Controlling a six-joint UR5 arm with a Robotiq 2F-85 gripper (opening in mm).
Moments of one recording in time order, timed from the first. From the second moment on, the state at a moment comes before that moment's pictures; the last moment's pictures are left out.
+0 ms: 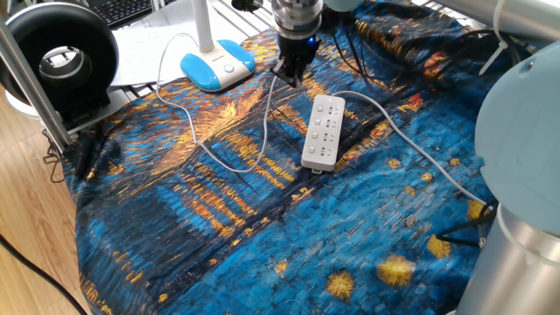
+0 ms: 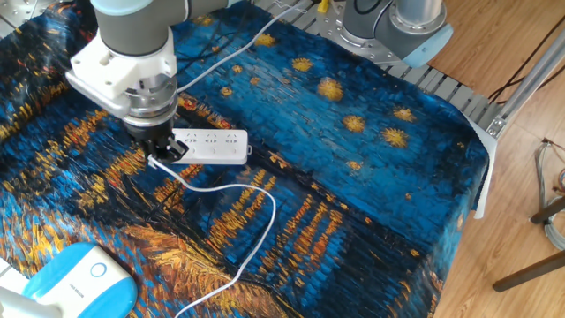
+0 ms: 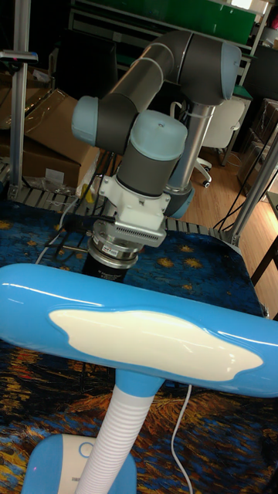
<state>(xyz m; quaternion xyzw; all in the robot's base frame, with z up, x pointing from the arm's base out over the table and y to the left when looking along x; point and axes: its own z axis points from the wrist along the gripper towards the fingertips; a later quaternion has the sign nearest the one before) 0.620 -0.071 0.094 -0.10 0.99 -0.07 0.05</state>
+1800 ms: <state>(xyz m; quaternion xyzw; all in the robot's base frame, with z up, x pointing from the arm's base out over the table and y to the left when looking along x) 0.575 -0.074 0.080 0.09 0.99 0.00 0.05</state>
